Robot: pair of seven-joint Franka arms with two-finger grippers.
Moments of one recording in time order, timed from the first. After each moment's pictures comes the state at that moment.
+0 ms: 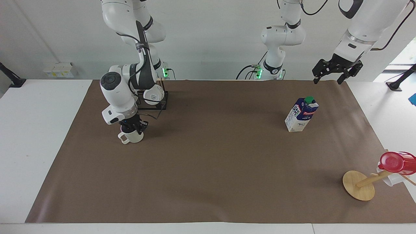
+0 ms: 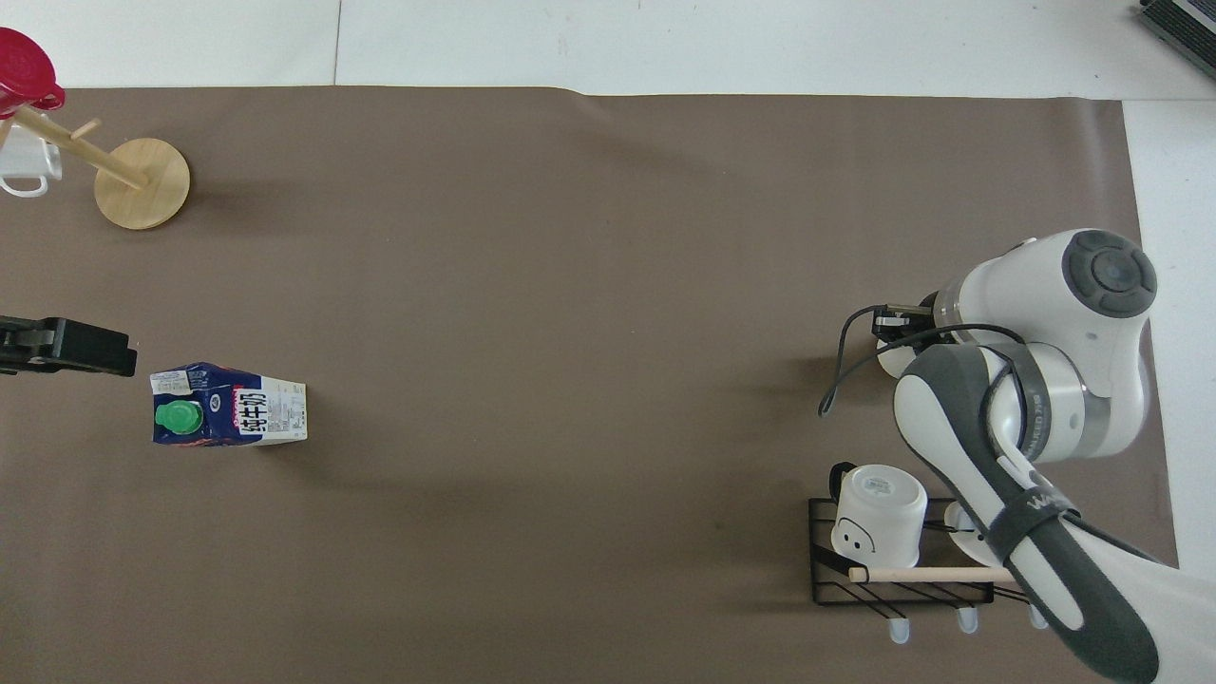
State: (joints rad) left arm -0.07 -0.11 0.02 -1.68 0.00 1.54 0.03; right arm 0.14 0.17 -0.09 -2.06 0.01 2.26 0.24
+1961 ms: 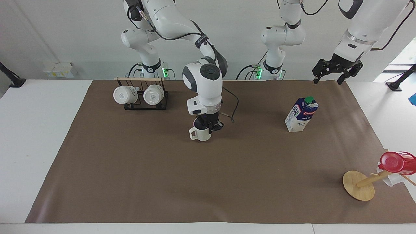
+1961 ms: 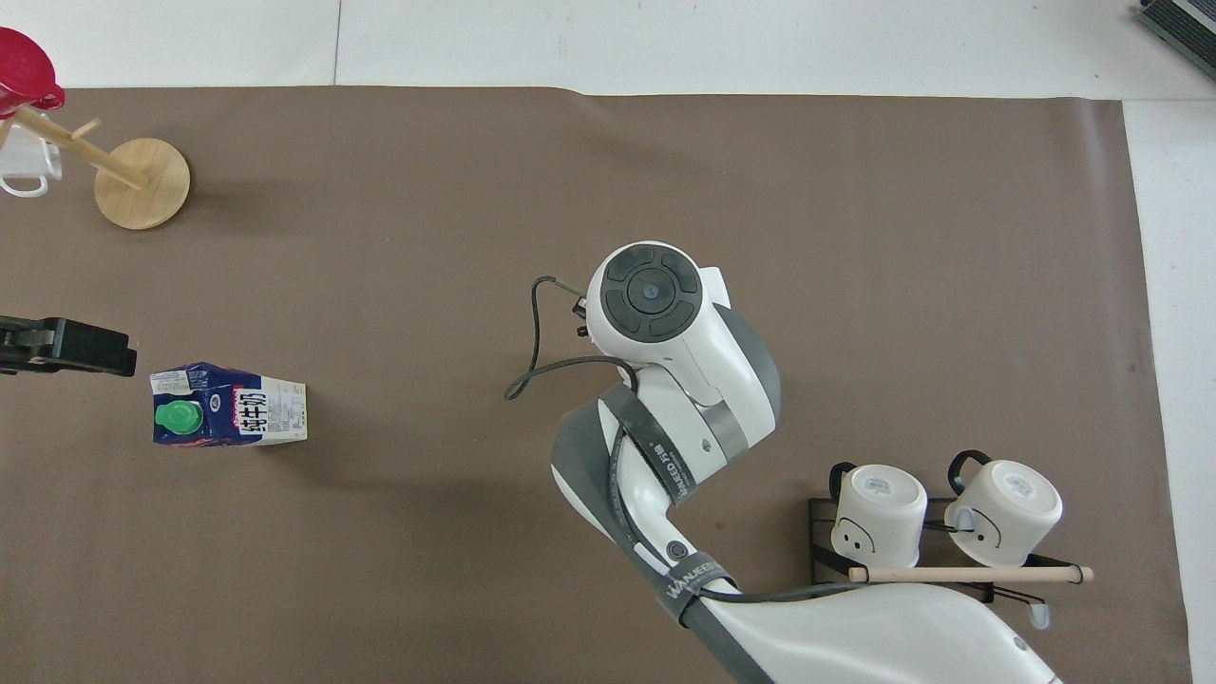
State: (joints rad) left arm -0.07 -0.11 0.02 -1.68 0.00 1.54 0.03; right arm 0.64 0.43 -0.08 -1.63 -0.01 2.14 1.15
